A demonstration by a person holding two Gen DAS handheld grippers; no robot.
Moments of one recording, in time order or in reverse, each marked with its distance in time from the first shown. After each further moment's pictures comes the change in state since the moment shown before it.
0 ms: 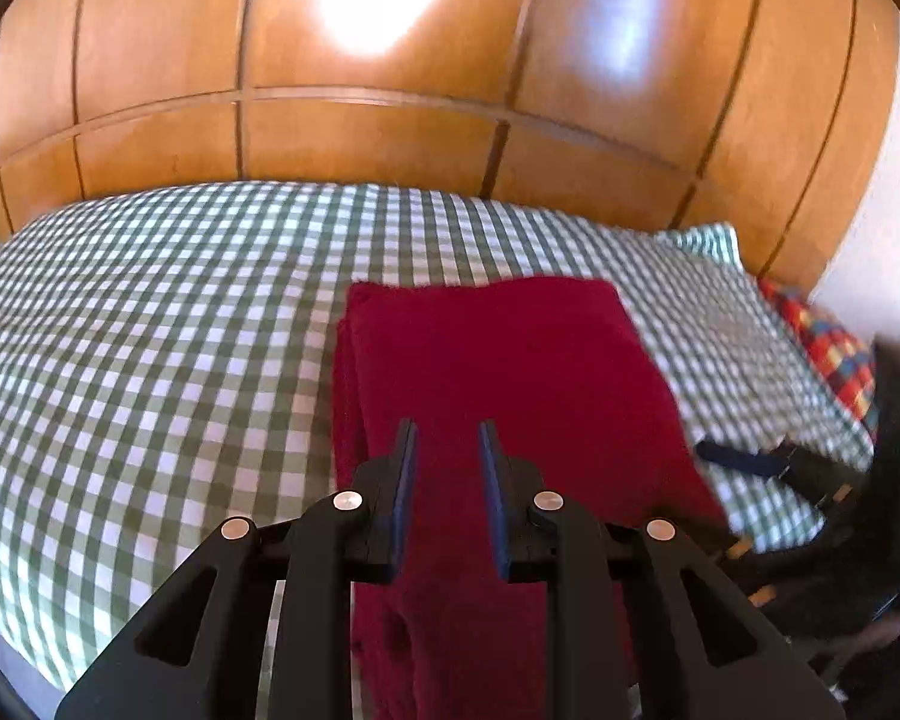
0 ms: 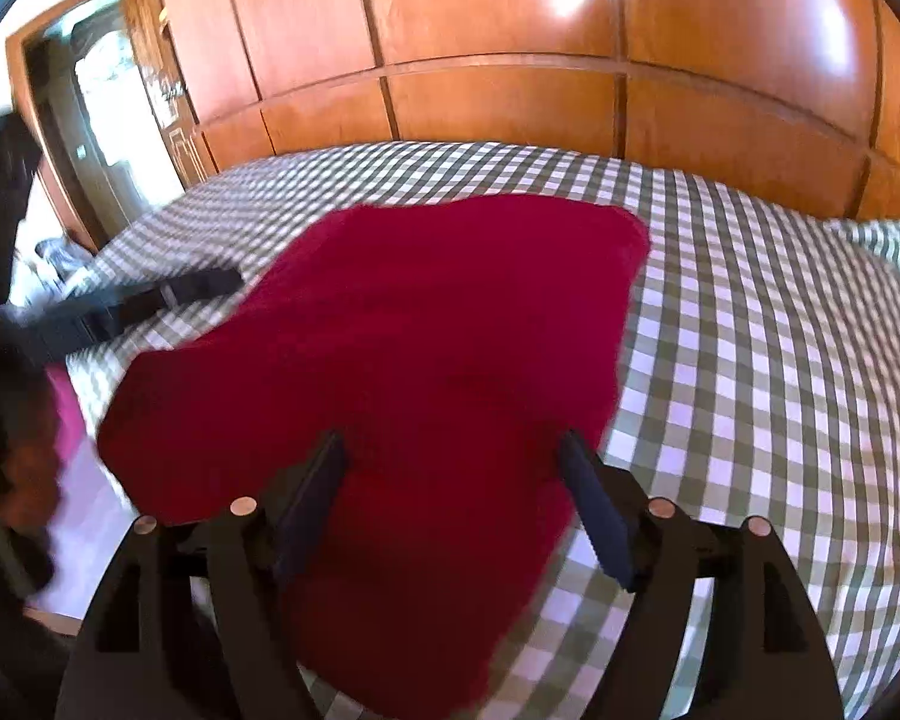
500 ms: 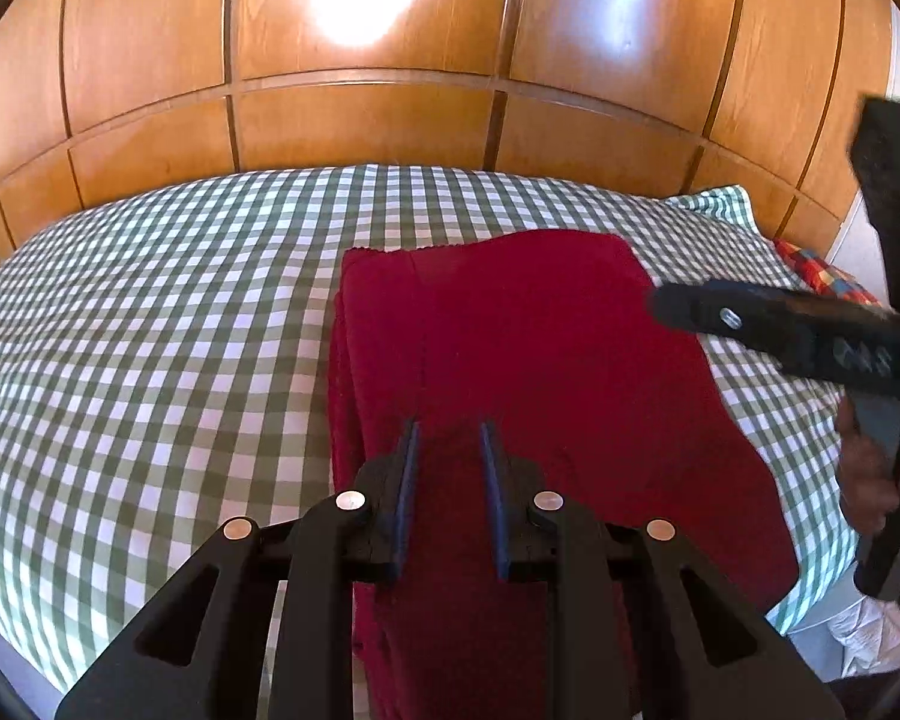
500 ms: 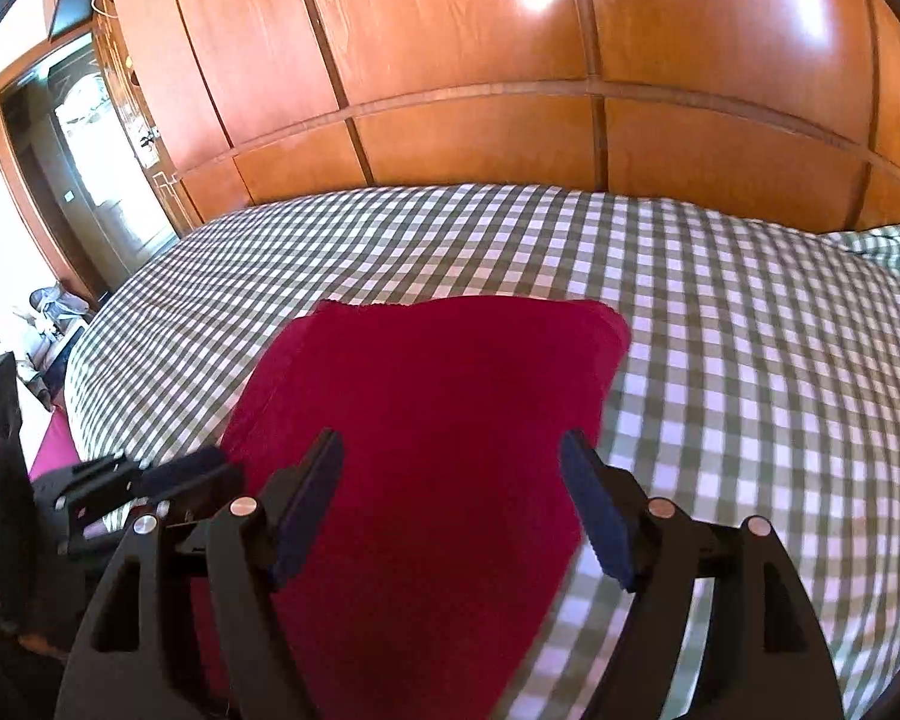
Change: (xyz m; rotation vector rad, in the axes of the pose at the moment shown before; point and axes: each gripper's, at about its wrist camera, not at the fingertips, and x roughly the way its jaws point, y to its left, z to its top) left arm 0.025 -0.004 -0.011 0.051 0.025 0.057; right arm 0.031 -0.012 0.063 0.063 0.002 0.004
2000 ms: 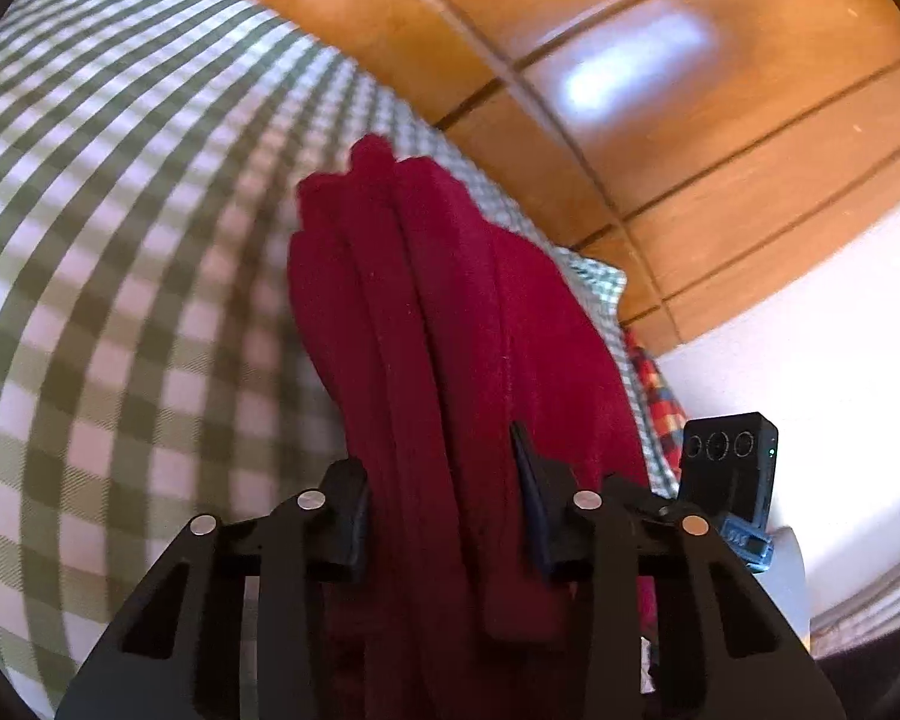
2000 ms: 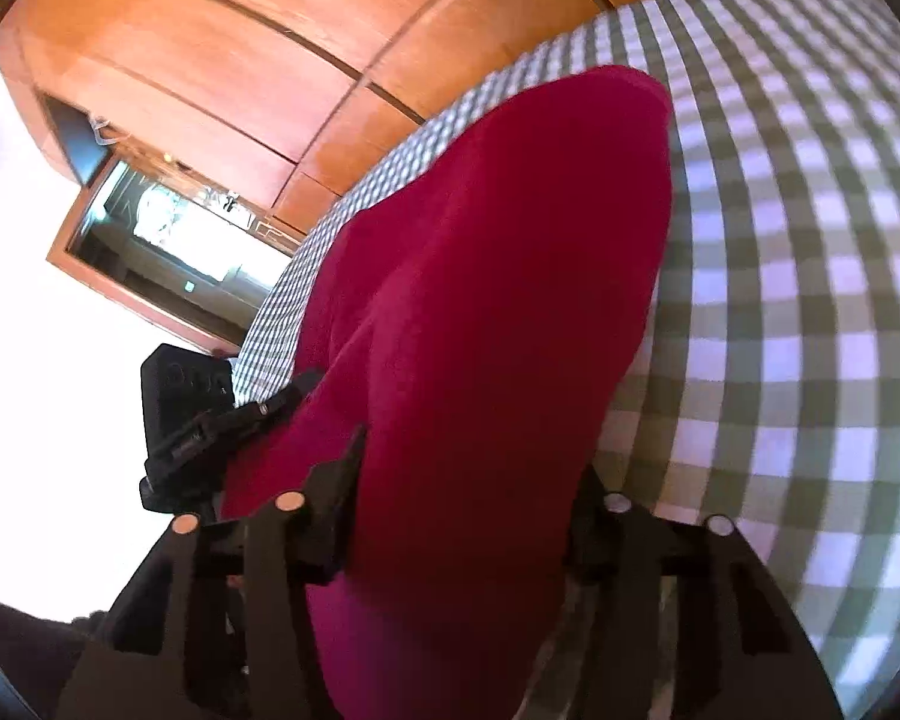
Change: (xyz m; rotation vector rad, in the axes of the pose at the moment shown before) left arm 0.045 0.067 -0.011 -0.421 0.081 -0.599; right arm -0.012 -0.049 -0.076 0.308 0.095 0.459
